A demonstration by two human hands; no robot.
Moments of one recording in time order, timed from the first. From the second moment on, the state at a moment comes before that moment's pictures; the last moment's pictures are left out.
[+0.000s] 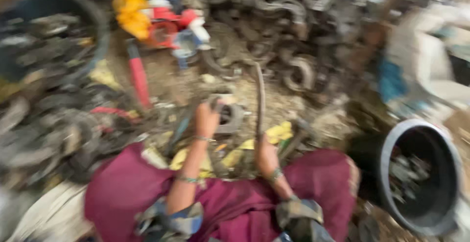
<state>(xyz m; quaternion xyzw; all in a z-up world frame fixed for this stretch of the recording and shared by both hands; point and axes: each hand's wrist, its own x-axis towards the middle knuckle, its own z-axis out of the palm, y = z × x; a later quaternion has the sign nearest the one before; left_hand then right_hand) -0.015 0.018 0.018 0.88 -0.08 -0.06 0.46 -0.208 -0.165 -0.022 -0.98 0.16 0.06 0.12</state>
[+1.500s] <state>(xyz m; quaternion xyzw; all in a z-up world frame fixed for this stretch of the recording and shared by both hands) -0.084 -0.038 0.051 0.69 -0.20 -0.32 0.62 -0.187 -0.222 0.040 -0.69 0.28 -0.20 0.64</state>
